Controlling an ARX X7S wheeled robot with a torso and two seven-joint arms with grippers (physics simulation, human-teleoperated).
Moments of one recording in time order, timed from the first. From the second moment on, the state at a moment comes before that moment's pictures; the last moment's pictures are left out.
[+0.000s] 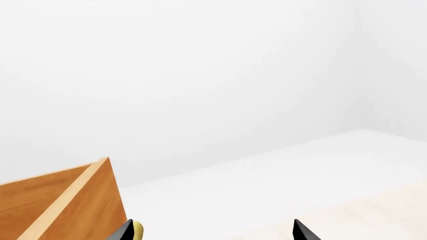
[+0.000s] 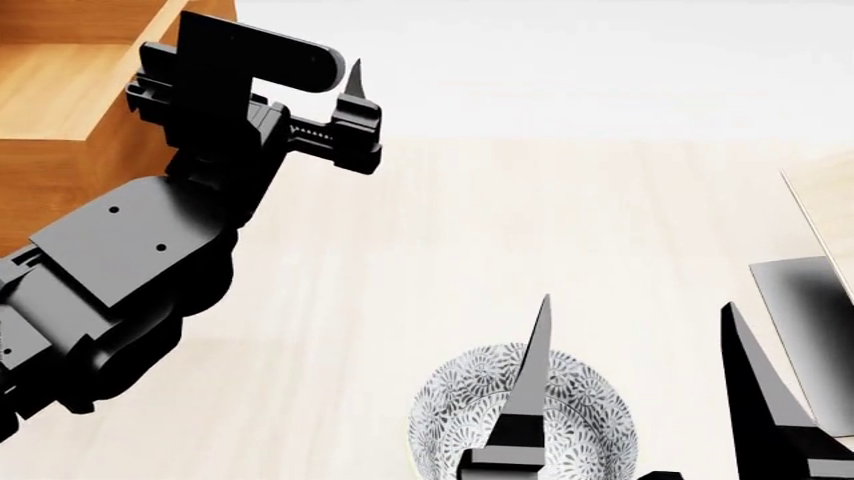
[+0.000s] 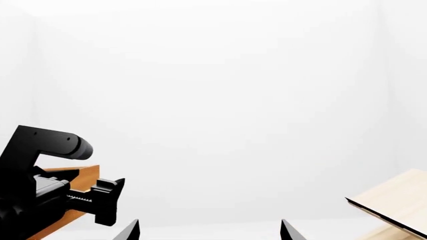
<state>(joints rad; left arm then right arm) -1.42 -0.16 1.49 -0.83 -1.19 0.14 -0.40 0.03 0.23 -0.06 -0.97 0.28 0.52 0.30</state>
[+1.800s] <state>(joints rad) -1.35 -0.62 1.45 -0.61 -1.26 0.09 -0.62 0.04 0.28 -0.13 -0.93 0.29 0.48 0.35</state>
